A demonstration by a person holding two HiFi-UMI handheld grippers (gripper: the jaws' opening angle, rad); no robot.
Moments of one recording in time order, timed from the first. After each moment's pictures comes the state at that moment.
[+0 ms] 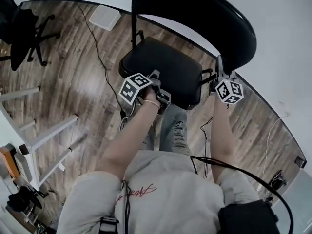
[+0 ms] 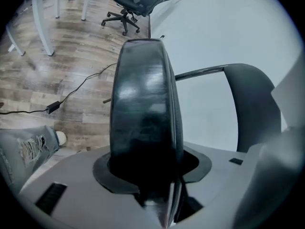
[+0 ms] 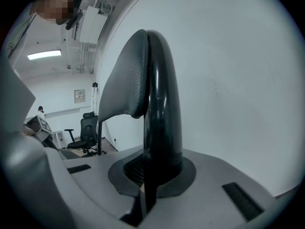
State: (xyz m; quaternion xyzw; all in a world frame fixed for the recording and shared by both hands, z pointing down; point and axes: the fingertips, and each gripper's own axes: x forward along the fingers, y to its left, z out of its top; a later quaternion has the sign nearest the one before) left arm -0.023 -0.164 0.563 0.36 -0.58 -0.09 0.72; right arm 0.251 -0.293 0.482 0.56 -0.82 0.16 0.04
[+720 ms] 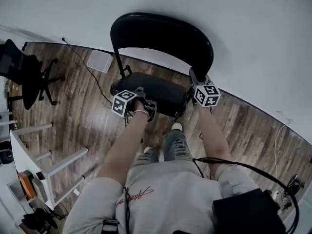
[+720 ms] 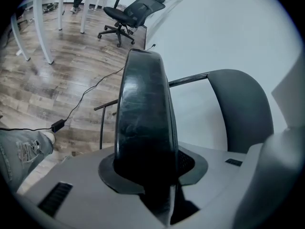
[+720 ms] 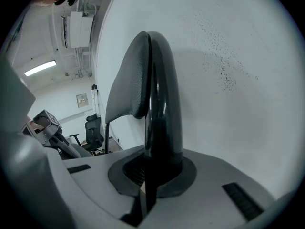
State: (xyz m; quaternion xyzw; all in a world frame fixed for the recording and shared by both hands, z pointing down) left arm 0.019 -0.293 0.529 0.35 -0.64 -0.10 0.68; right arm 0.280 -0.398 0.494 0.50 -0.84 0.21 0.05
